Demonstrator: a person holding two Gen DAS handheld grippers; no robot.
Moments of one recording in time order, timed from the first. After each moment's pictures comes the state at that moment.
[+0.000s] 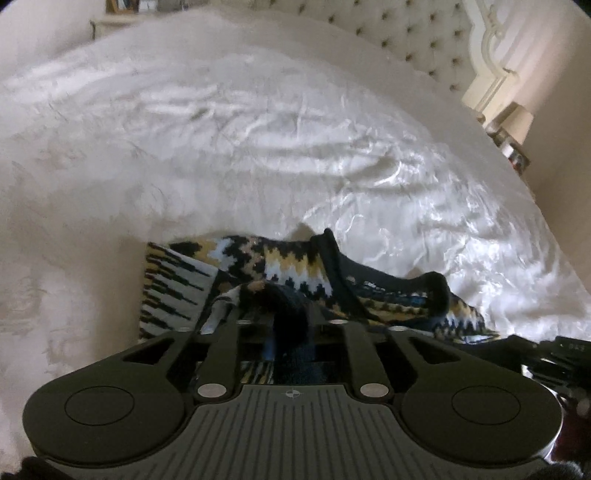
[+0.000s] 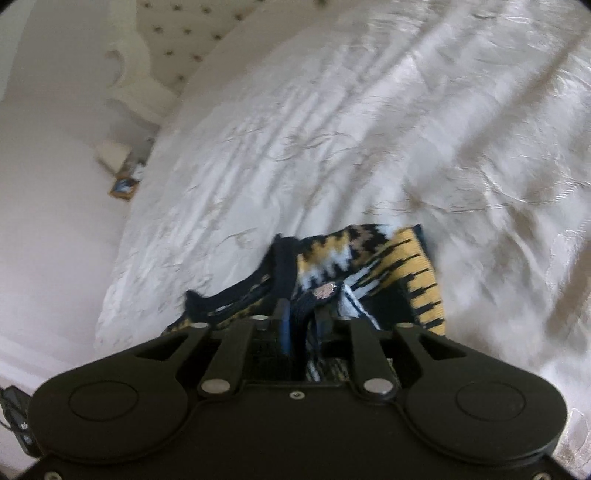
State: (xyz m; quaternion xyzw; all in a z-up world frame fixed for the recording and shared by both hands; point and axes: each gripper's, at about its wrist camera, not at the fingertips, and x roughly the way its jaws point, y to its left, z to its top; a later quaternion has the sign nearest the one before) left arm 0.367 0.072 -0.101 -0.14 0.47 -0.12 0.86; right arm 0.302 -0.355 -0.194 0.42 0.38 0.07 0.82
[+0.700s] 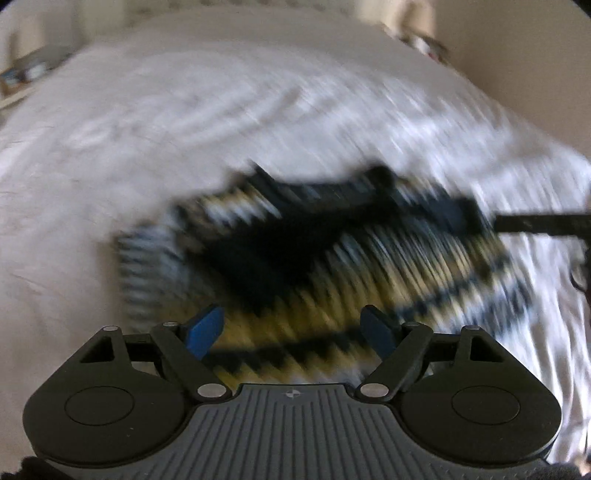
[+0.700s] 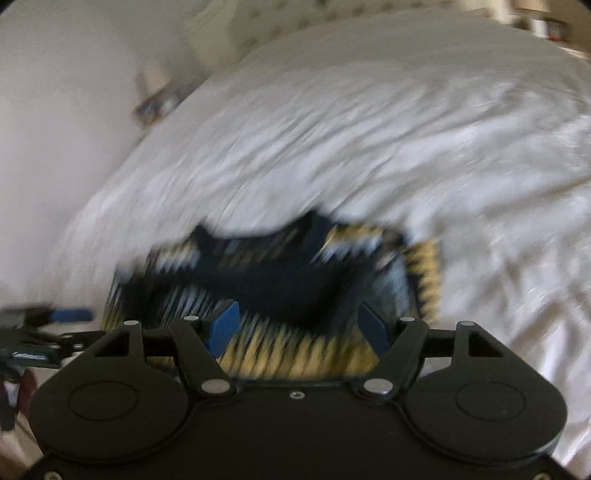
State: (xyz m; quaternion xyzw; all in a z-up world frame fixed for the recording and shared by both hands) left arm 0.292 0.033 -0.098 0.06 0.47 -0.25 0.84; right arm 0.244 -0.287 -0.152 0.19 0.38 0.12 0.90
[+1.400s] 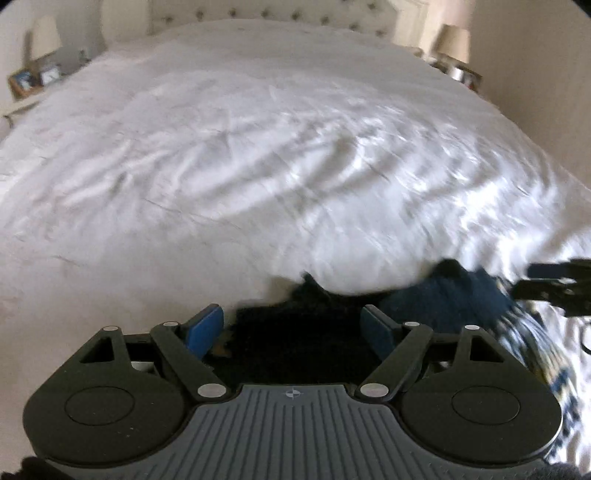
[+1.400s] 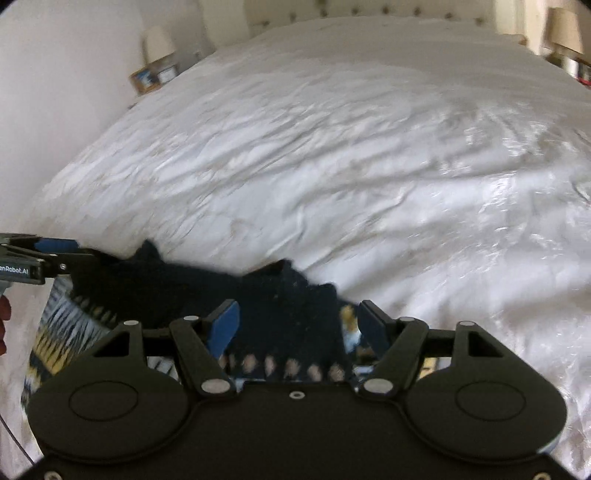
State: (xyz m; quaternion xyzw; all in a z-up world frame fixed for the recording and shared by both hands) left arm 0.433 0.025 -0.103 0.03 0.44 -0.19 0.87; right arm 0.356 -0.302 -0.159 0.12 0.38 0.11 0.91
